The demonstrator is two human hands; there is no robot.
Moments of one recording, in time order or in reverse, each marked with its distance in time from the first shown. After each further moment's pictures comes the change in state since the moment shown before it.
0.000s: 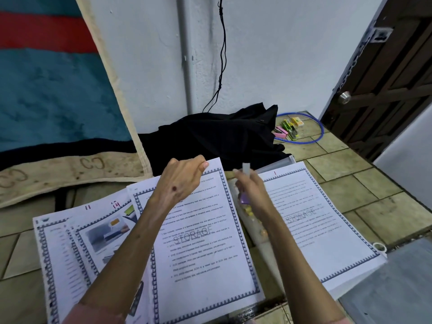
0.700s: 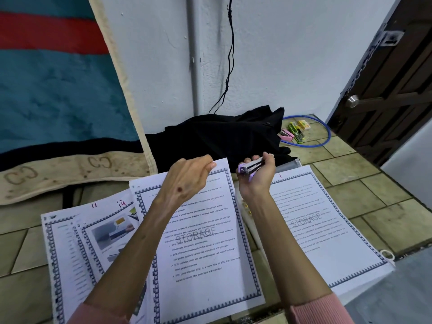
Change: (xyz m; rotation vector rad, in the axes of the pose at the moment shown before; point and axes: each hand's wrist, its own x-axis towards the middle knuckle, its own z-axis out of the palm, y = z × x) left_hand -0.002 0.006 -0.009 0.006 0.059 0.035; right_hand 0.039 -0.023 0.027 1.041 0.296 0.102
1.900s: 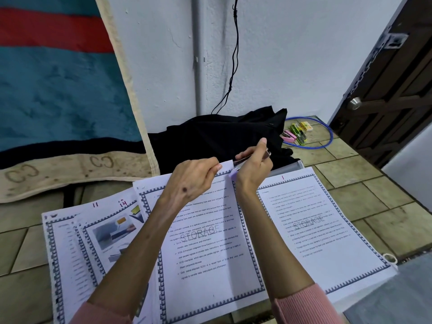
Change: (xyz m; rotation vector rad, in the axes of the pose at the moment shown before) left_hand 0.002 -0.002 0.004 0.024 -0.017 0.023; right_hand -0.019 0.019 0.026 -0.537 0.100 -0.606
